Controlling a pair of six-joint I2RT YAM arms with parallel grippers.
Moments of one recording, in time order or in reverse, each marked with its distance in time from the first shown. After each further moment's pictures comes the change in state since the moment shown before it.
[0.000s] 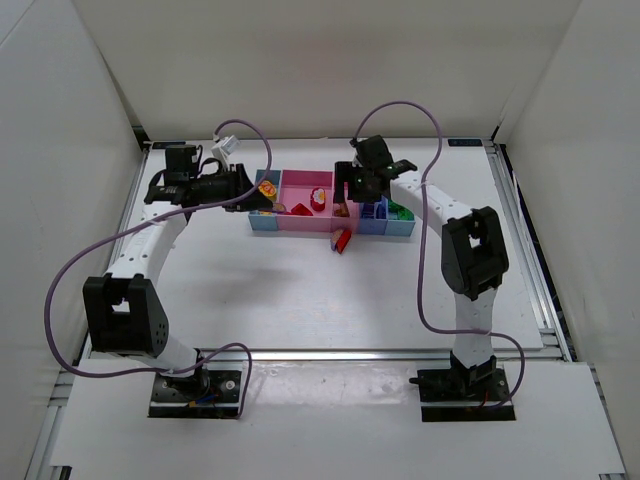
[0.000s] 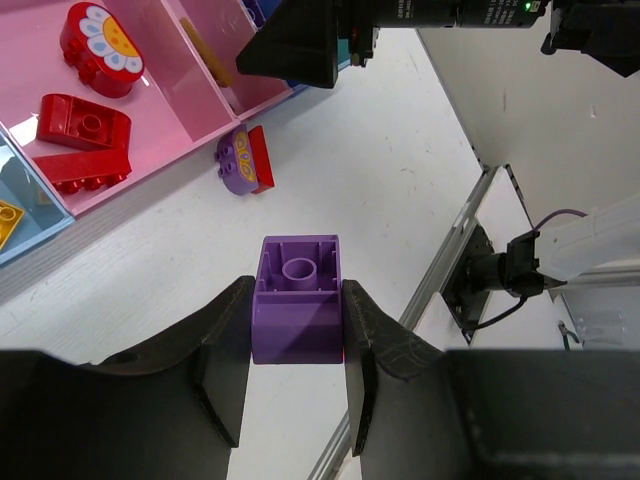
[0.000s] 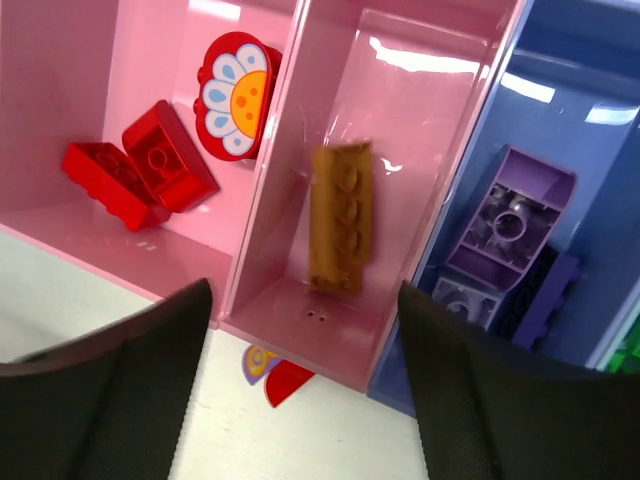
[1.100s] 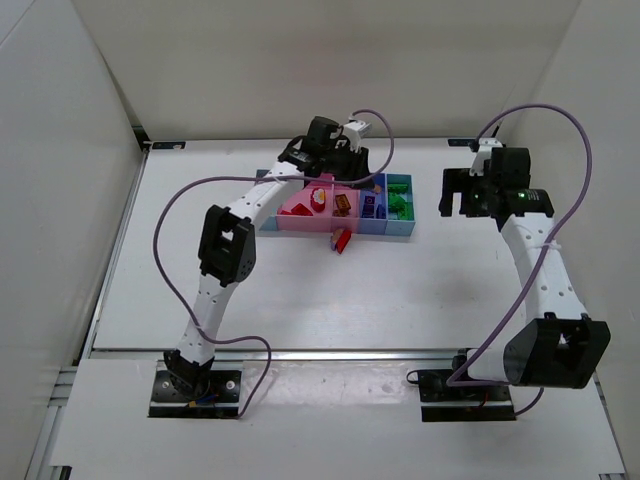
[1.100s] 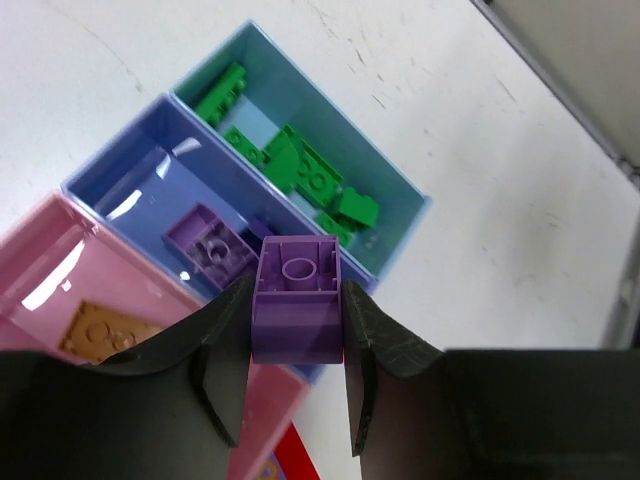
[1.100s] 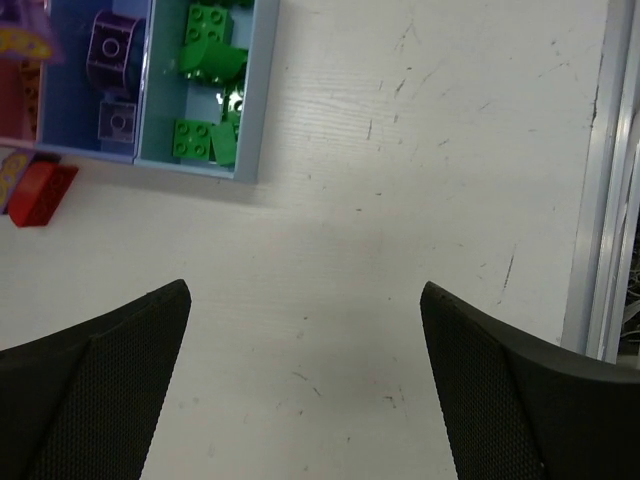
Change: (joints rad) left arm -0.495 0.833 0.925 -0.004 -0.375 0.057; right arm -0.494 -0.701 -0.384 -0.221 -0.032 -0.382
